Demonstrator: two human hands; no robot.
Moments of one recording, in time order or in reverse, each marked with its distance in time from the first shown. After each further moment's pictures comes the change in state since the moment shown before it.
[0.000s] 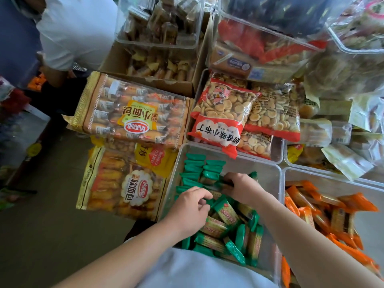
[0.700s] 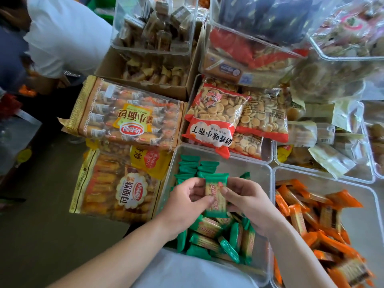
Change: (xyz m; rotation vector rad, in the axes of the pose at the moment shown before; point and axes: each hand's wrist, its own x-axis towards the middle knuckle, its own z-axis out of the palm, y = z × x) left_hand -0.014 0.032 -0.011 -0.615 0.045 -0.048; right_hand -0.120 -0.046 -0.038 1.200 0.034 0.011
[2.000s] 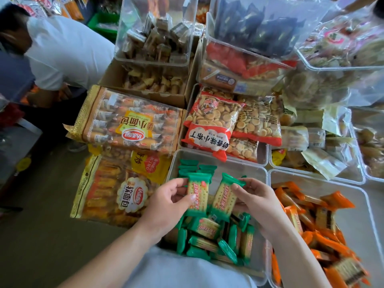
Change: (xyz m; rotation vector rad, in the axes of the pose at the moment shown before) left_hand -0.027 0.013 -0.031 0.042 0.089 0.050; right_hand -0.018 -0.007 -0.005 0.117 0.276 0.026
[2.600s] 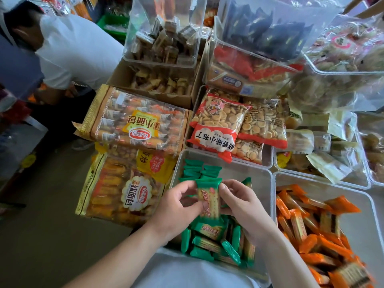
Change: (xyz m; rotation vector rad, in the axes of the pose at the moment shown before) left_hand -0.007 0.000 0.002 0.053 -0.085 0.060; right_hand -0.011 0.009 0.039 -0.052 -0.195 -0.107
